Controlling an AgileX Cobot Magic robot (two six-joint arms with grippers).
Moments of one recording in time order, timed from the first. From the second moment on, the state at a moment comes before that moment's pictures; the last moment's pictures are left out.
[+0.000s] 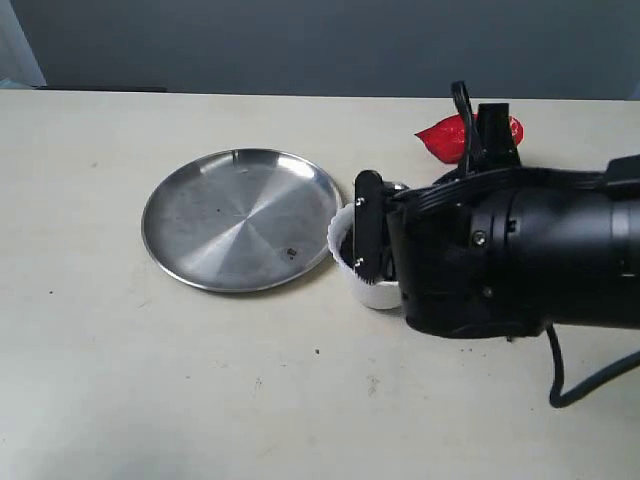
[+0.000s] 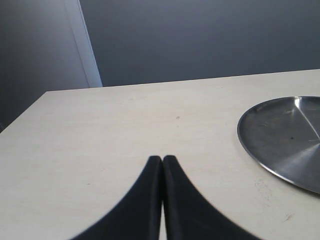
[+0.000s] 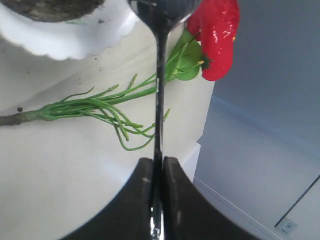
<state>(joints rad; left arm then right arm) 0.05 0.01 0.00 0.08 0.24 0.01 1.16 1.61 -0.91 -1.03 1.21 0.17</state>
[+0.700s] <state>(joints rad) 0.05 0.01 0.00 0.08 0.24 0.01 1.05 1.90 -1.55 -0.30 0.65 0.06</state>
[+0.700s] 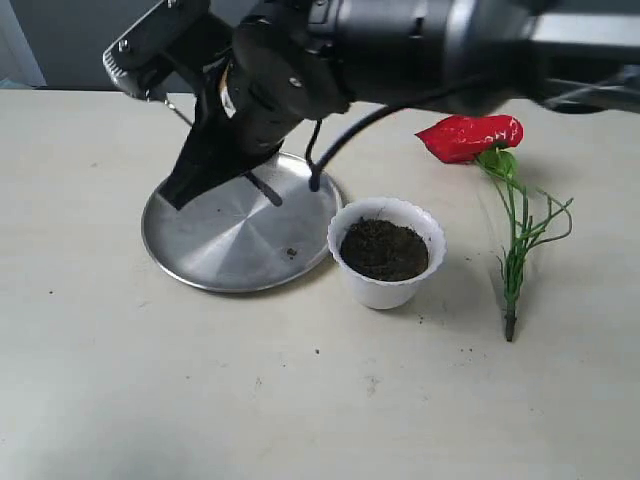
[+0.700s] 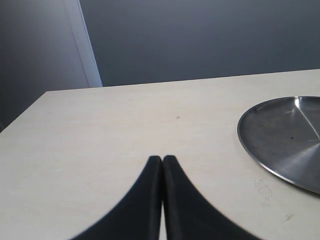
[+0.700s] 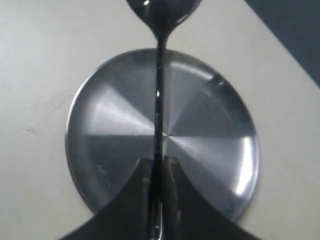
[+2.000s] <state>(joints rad) 0.05 0.01 0.00 0.08 0.24 0.01 0.91 2.29 -1.79 0.00 0.77 -0.12</state>
